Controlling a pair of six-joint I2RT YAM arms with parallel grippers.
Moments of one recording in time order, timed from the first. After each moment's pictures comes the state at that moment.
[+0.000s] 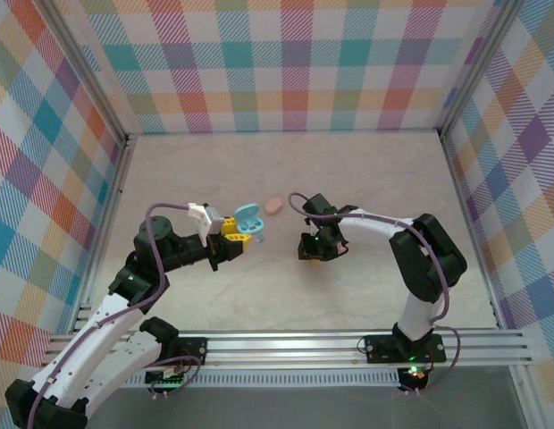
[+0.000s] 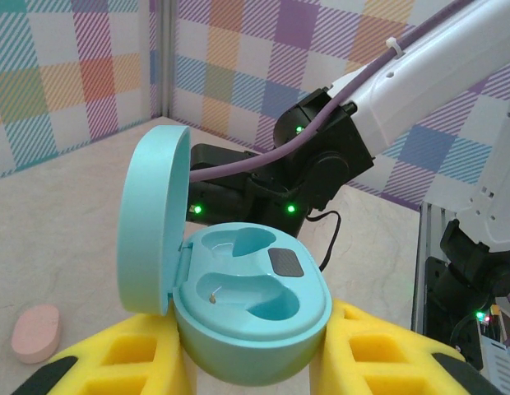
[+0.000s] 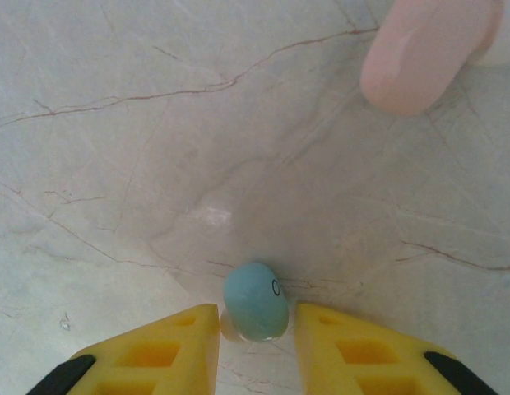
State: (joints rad) left arm -0.49 0.69 0.63 -0.09 0.62 -0.05; right arm 0.65 1.76 1.02 -0.57 -0.25 0.59
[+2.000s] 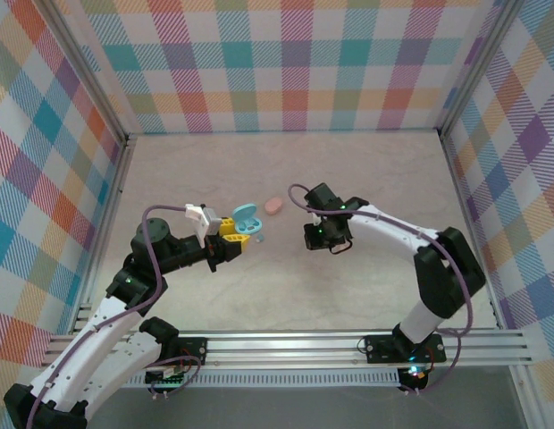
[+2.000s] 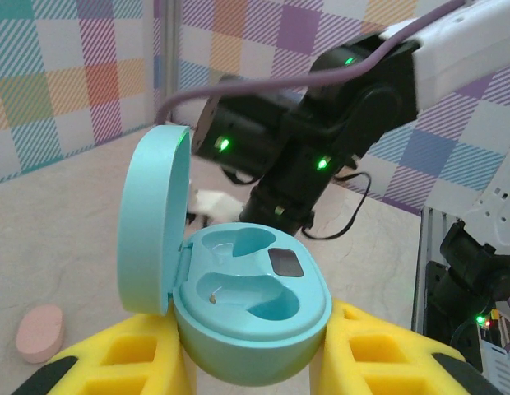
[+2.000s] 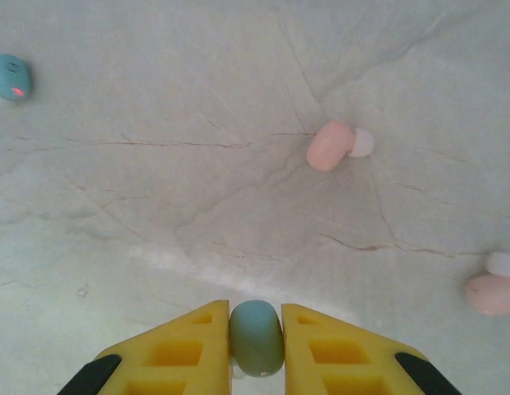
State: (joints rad) left arm -0.49 0.67 0.63 -0.10 0.61 -0.06; right arm 0.66 1.57 1.09 -0.71 -0.06 0.43
